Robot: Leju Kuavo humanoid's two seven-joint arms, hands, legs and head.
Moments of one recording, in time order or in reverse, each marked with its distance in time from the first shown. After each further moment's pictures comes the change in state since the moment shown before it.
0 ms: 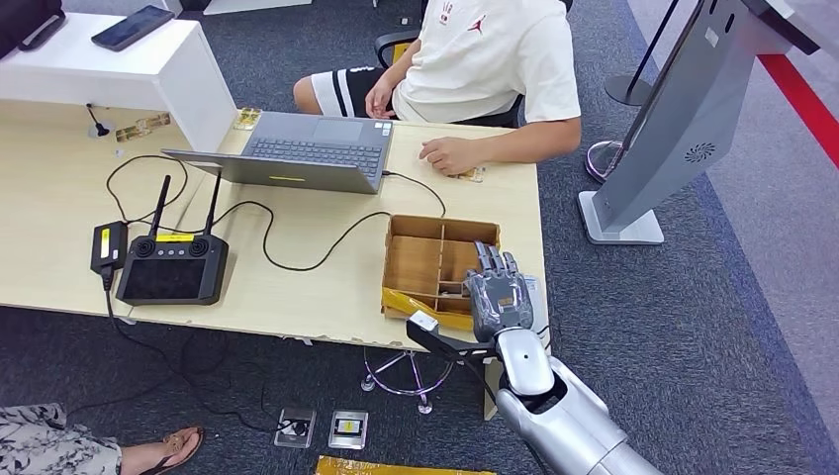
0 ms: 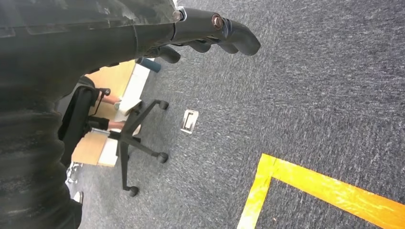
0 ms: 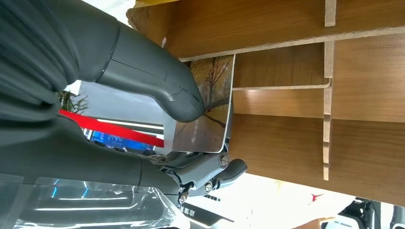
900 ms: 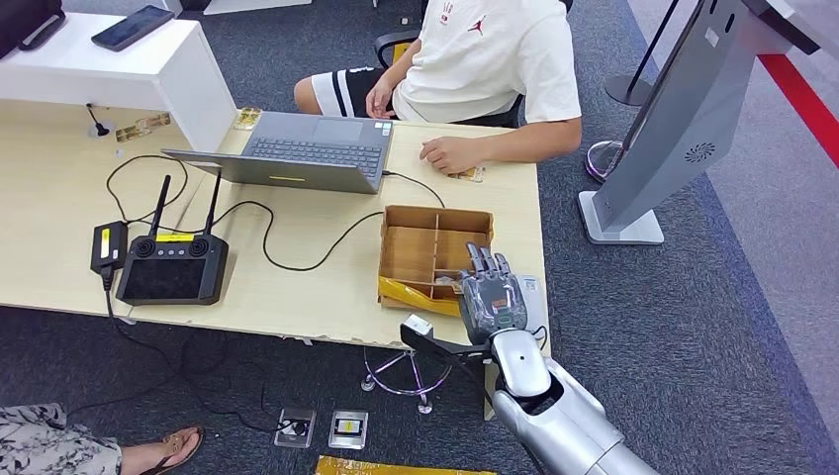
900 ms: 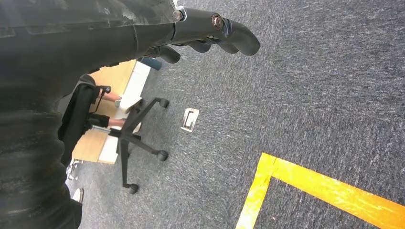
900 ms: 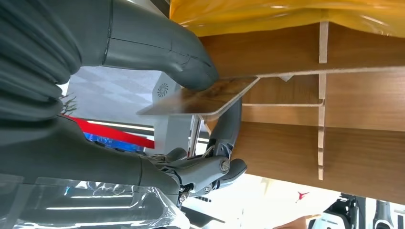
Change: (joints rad) left arm 0.000 0.002 0.026 0.000 -0.011 0.000 0.011; right arm -0.001 0.009 0.009 0.001 -0.012 -0.004 -0.033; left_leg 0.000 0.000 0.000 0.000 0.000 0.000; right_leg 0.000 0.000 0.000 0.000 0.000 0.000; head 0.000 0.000
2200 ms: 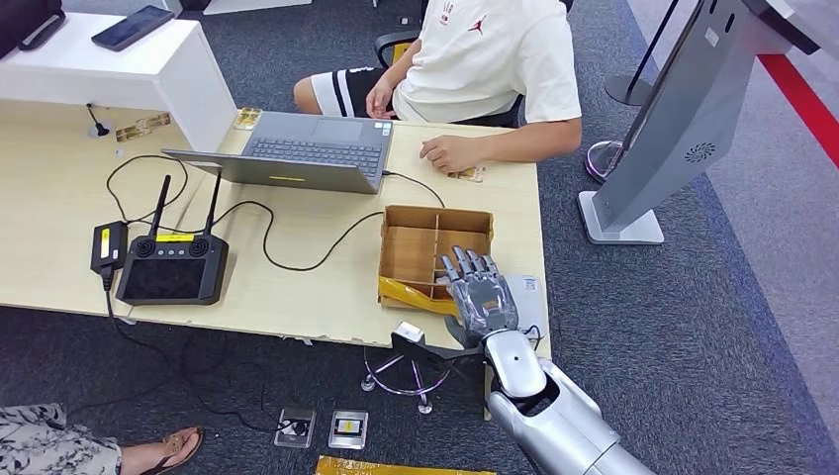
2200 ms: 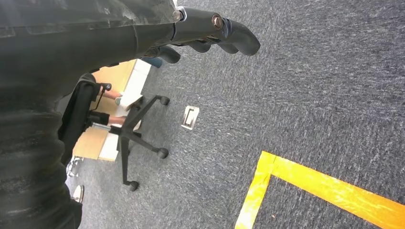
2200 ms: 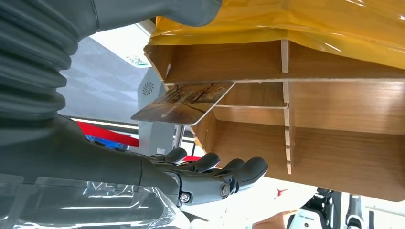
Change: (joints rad) left arm 0.000 -0.001 0.025 0.000 -0.014 0.000 0.002; right arm 0.002 0.010 0.009 -0.017 0.000 0.024 -0.060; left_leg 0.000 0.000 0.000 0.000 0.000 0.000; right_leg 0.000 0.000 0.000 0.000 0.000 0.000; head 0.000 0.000
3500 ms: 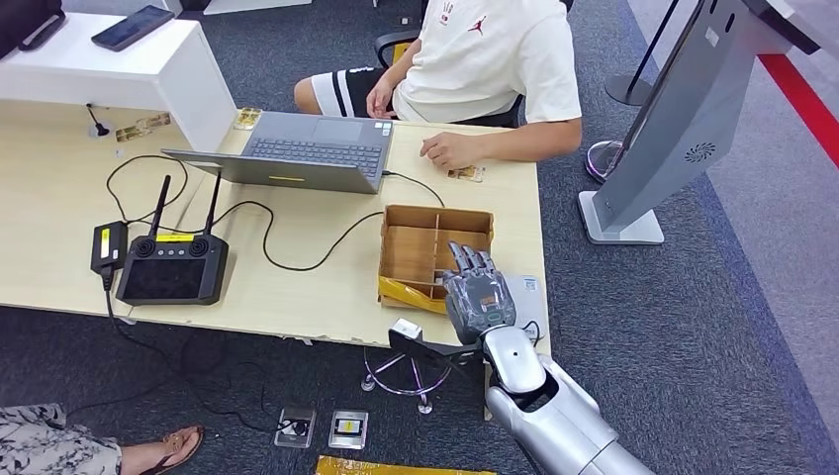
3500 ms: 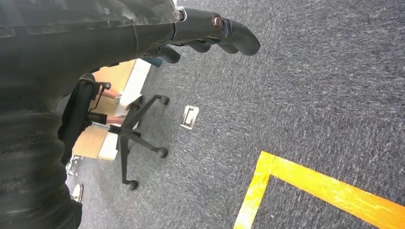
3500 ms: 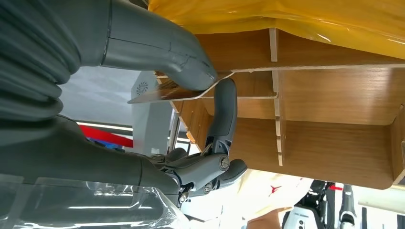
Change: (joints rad) left arm 0.001 0.003 0.018 0.000 -0.013 0.000 -0.023; right arm -0.002 0.016 -0.027 0.000 0.001 0.022 -0.031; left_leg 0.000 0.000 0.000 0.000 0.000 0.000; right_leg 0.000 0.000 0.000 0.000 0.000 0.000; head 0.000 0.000
